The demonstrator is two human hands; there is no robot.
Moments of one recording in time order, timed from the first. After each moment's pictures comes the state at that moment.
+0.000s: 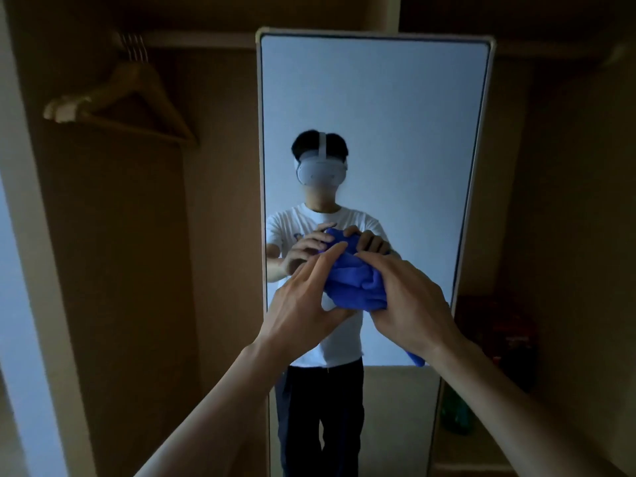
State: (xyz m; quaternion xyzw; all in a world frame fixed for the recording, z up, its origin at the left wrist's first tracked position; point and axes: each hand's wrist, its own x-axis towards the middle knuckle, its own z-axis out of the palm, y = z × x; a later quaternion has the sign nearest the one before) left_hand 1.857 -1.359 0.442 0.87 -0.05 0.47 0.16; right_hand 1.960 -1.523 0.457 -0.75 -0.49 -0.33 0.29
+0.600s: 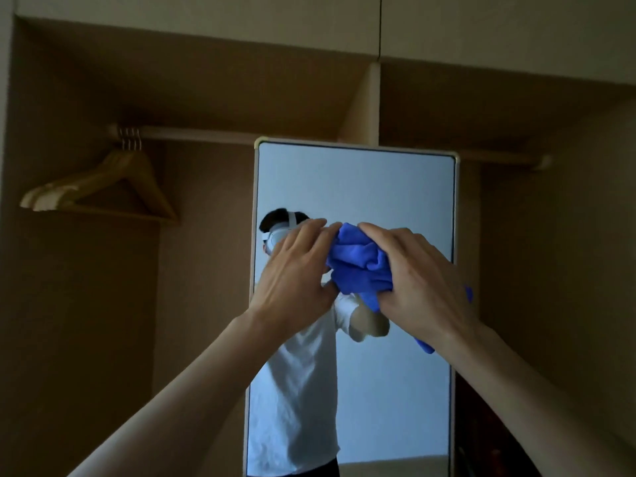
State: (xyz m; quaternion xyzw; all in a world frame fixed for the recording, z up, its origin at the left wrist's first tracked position) left_hand 1.877 -1.334 0.592 0.84 -0.06 0.53 -0.02; right_hand 1.971 -1.511 0.592 -0.67 -0.48 -0.51 0.25
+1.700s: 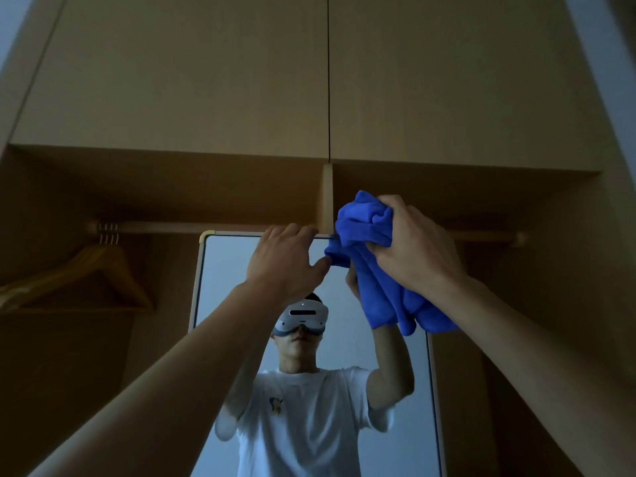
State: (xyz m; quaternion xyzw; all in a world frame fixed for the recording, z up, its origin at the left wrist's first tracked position) left_hand 1.945 -1.368 0.751 0.84 0.08 0.53 -0.11; right_hand 2.025 -1.565 0.758 -0.67 -0.40 -0.55 0.30
